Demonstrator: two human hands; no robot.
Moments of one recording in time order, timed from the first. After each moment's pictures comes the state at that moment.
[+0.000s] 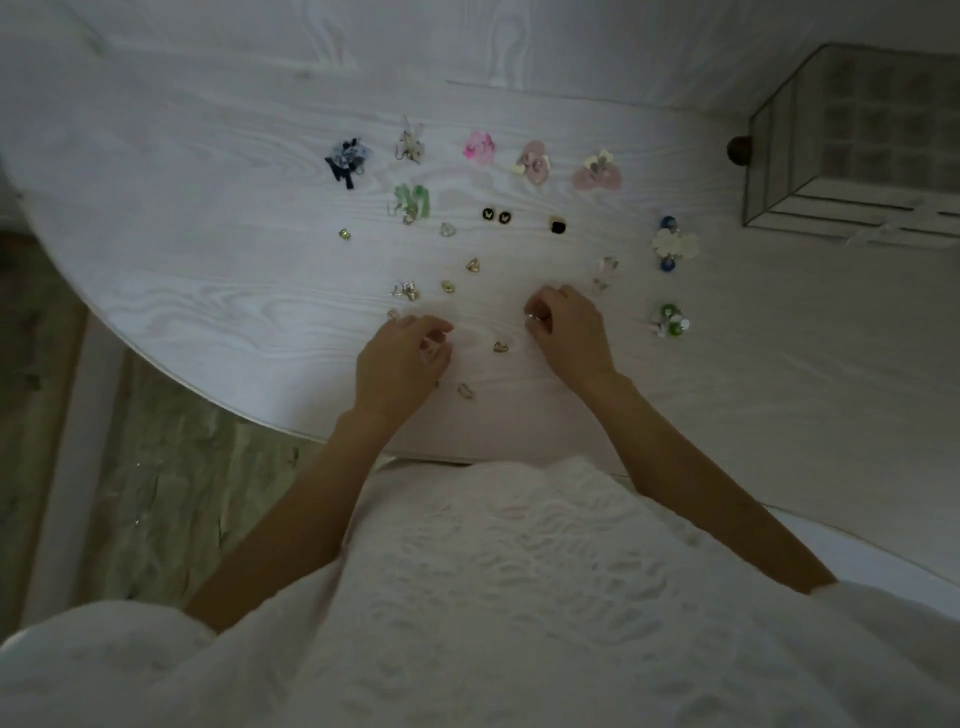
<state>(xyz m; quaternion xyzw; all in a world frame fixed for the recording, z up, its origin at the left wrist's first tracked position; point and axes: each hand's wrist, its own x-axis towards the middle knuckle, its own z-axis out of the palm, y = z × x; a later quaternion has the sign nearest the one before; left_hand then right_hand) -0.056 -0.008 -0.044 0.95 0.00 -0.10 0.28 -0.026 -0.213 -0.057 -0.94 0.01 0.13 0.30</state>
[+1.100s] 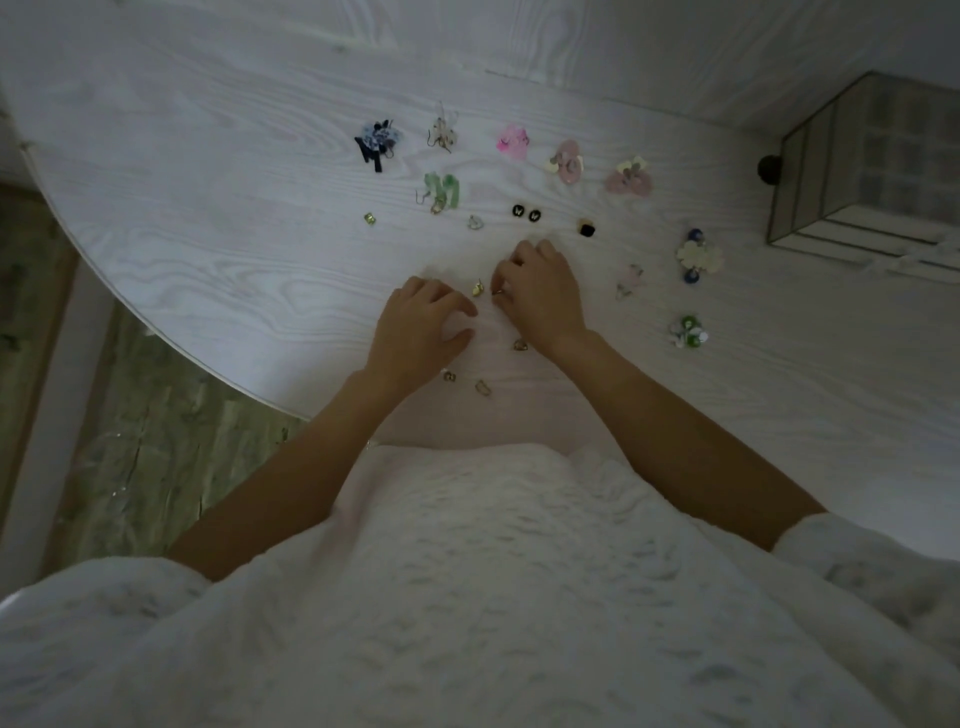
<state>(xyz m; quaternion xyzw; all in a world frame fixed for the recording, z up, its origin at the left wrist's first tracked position) -0.028 0.008 -0.054 0.96 -0.13 -0.04 0.24 0.019 -0.156 -0.054 -0.97 -0.16 0.07 0.16</state>
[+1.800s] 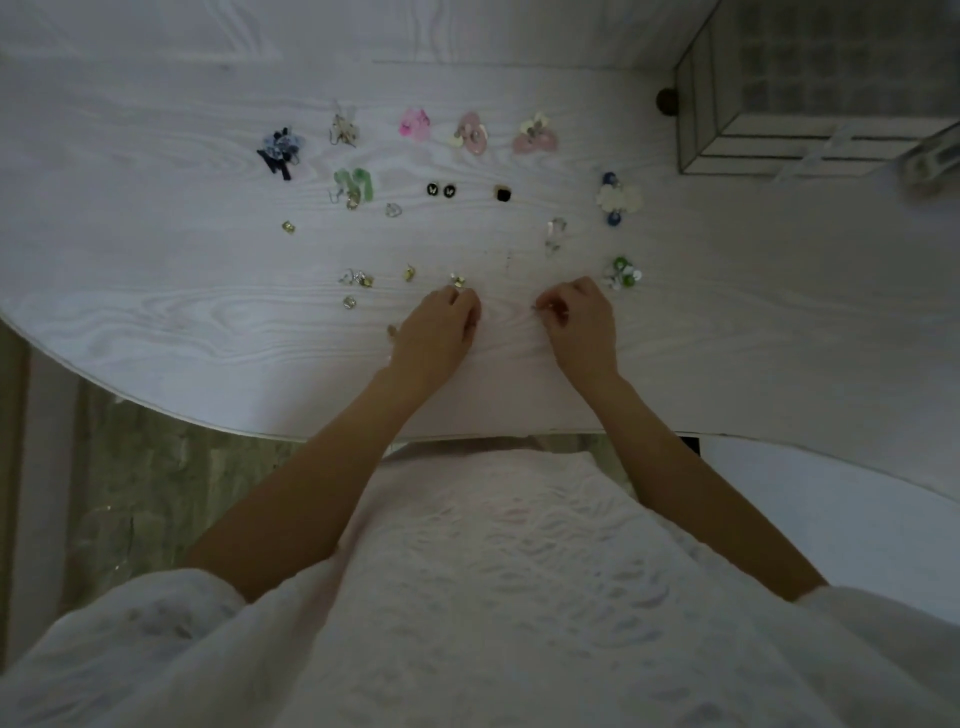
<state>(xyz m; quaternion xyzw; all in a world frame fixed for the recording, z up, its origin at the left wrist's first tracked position) -0.044 -0.065 -0.059 0.94 -0.19 -0.13 0.24 -0.072 -0.241 -0.057 -0.93 0.14 0.02 0.35</state>
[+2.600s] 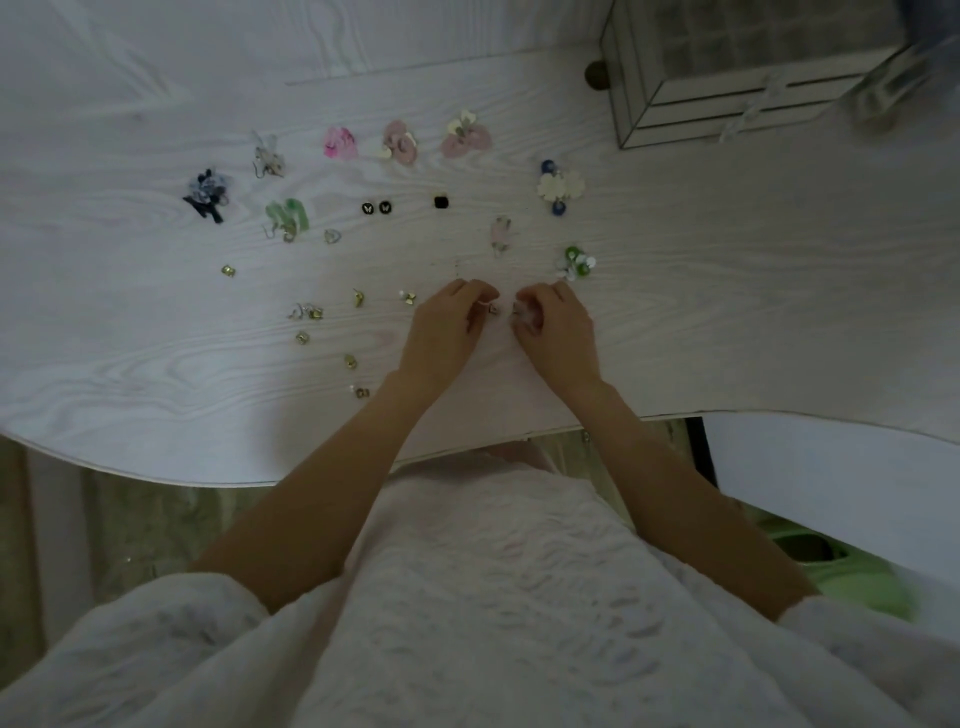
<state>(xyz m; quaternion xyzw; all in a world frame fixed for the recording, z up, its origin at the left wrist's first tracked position) -0.030 -0.121 -0.068 0.90 -0.24 -0.09 0.36 -0.084 -0.259 -0.057 -0.93 0.16 0.03 0.33</state>
